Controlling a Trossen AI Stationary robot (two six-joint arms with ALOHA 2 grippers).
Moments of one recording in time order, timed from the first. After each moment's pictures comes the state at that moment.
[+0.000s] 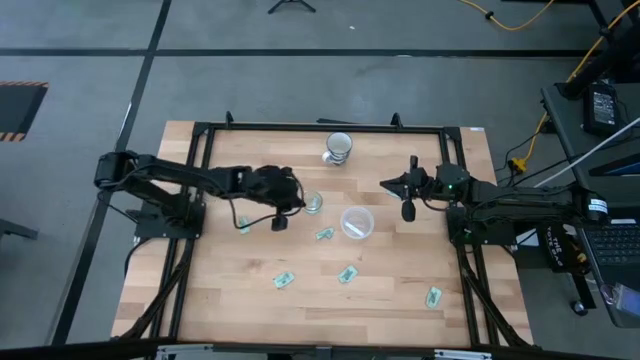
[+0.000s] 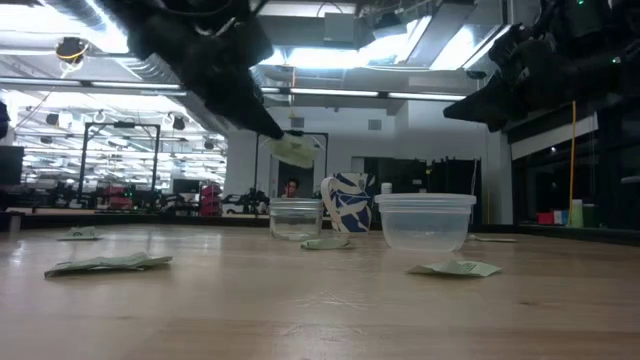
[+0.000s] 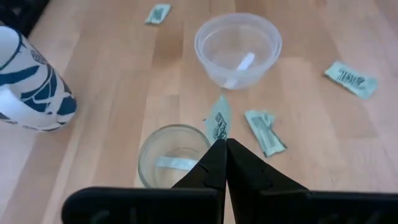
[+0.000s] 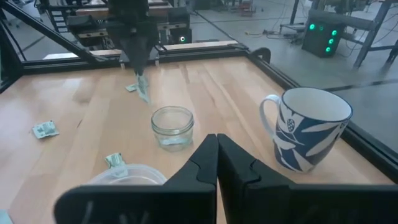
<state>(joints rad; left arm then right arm) 0.10 1.37 0.77 -0.07 0.04 0.10 -0.26 0.74 0.23 0.31 -0.05 0.00</state>
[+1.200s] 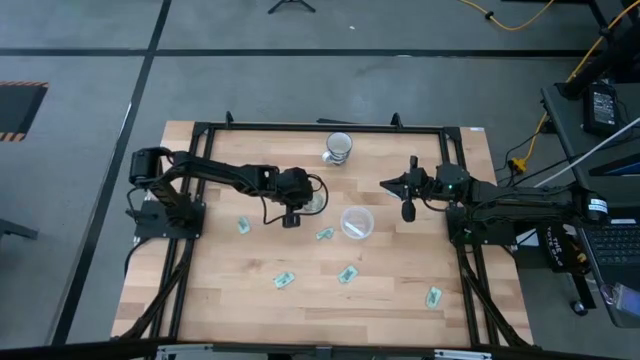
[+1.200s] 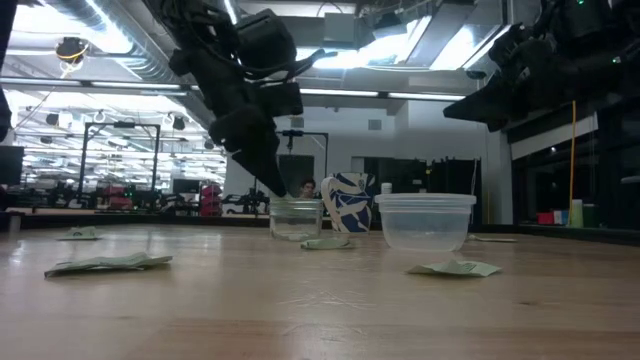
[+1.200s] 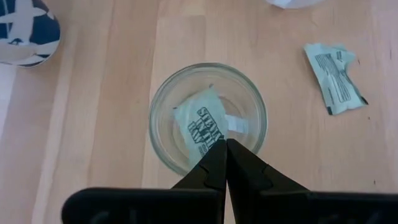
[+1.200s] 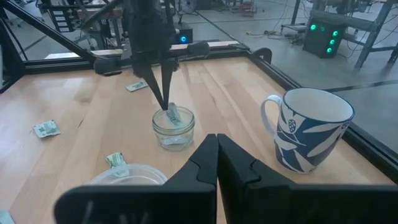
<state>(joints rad) 0.14 1.65 0.95 -0.28 -0.04 0.11 -0.26 0.74 0.23 0.31 -0.06 0.00</state>
